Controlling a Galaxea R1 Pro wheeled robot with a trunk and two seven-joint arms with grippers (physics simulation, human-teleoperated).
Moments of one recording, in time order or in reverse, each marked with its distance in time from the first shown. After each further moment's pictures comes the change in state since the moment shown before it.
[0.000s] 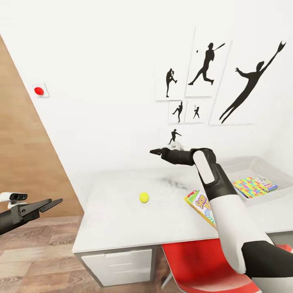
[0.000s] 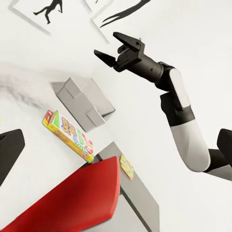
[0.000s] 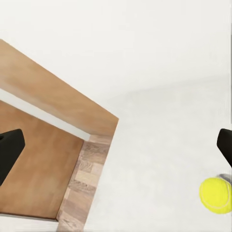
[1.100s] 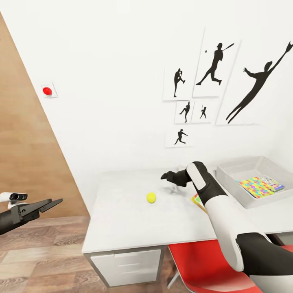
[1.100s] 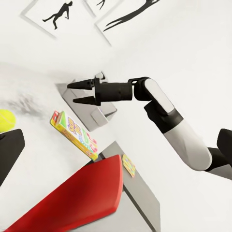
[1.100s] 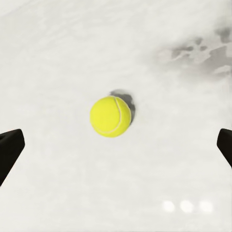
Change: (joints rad) left arm 0.000 0.000 0.000 0.000 -0.002 -0.002 0.000; right arm -0.015 0.014 -0.007 0.325 0.013 -0.007 -0.424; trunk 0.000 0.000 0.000
